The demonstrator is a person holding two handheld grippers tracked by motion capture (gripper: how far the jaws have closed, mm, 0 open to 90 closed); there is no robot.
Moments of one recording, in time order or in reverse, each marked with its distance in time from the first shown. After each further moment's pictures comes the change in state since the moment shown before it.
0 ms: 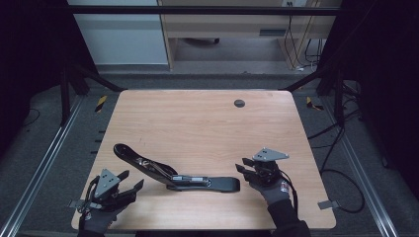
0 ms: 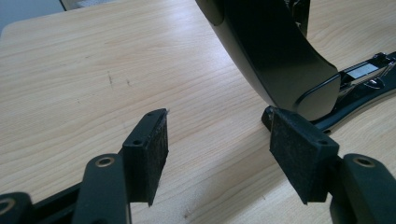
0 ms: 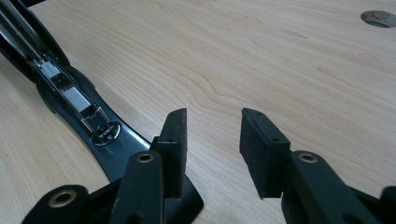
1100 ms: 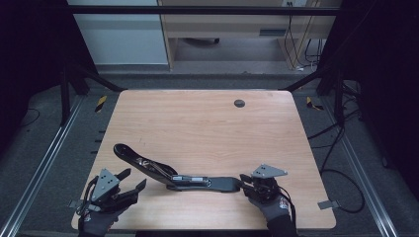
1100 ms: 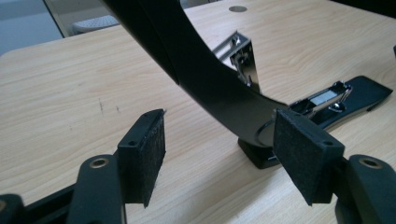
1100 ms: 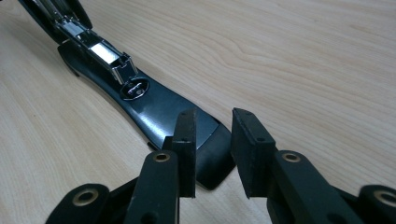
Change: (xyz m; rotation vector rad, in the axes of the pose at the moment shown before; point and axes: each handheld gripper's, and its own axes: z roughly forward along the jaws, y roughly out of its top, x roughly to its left) left arm -0.014 0.021 -0.016 -0.073 -0.027 0.011; right arm 0.025 -0.034 -0.006 0.038 0.024 0.020
